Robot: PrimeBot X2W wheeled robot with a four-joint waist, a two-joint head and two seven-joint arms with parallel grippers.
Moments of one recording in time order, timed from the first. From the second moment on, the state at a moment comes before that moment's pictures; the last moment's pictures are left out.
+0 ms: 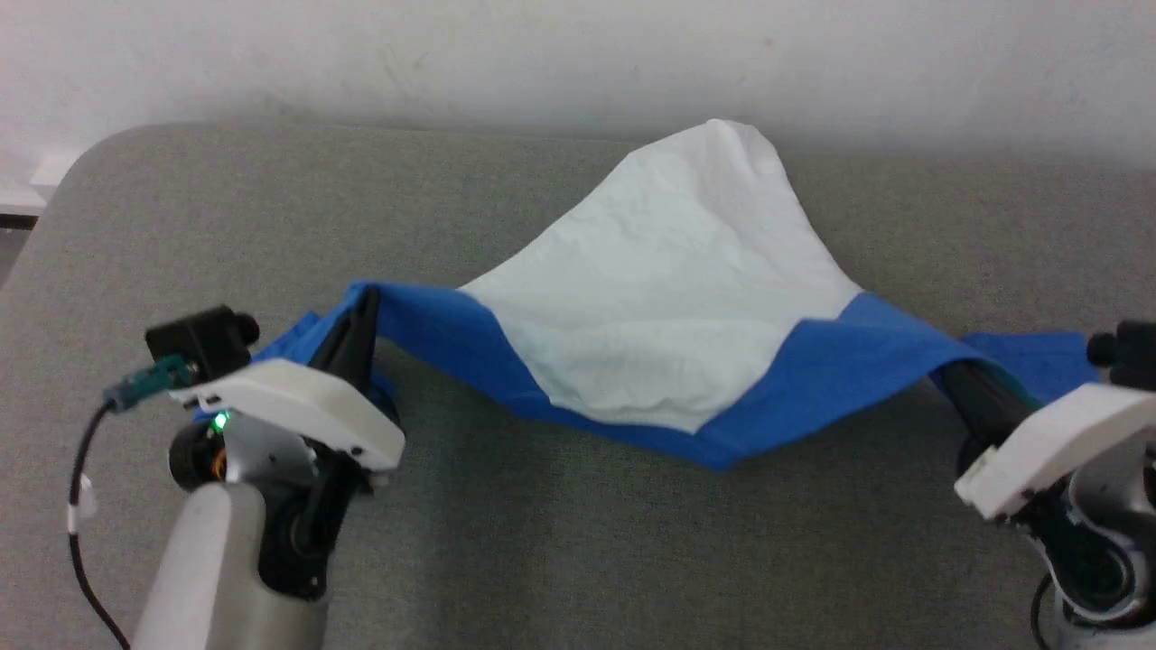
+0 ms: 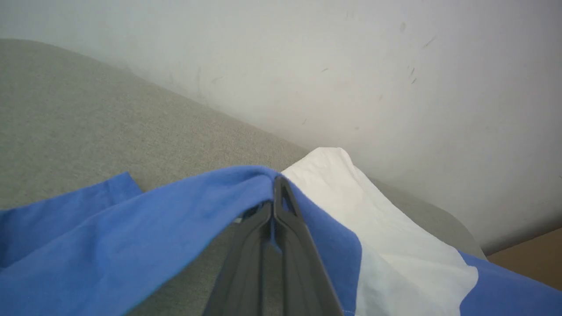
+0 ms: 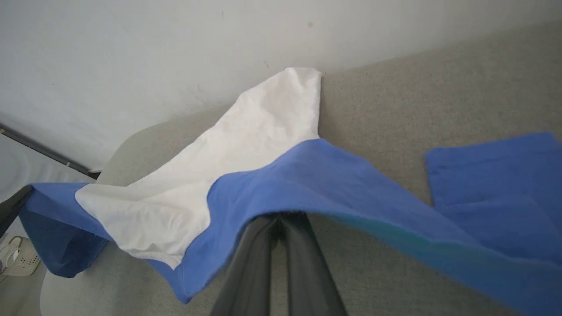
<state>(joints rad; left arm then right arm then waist) -0.22 0.14 -0.08 0.04 -0.61 0.08 0.22 -0.09 -0.05 -0.16 -0.08 0.55 0.13 0.53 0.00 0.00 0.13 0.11</state>
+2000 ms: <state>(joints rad) -1.25 0.32 -0.13 0.60 -0.52 -0.06 0.11 -1.34 -0.05 -0.12 0.63 0.60 0.13 0.24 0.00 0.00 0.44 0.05</state>
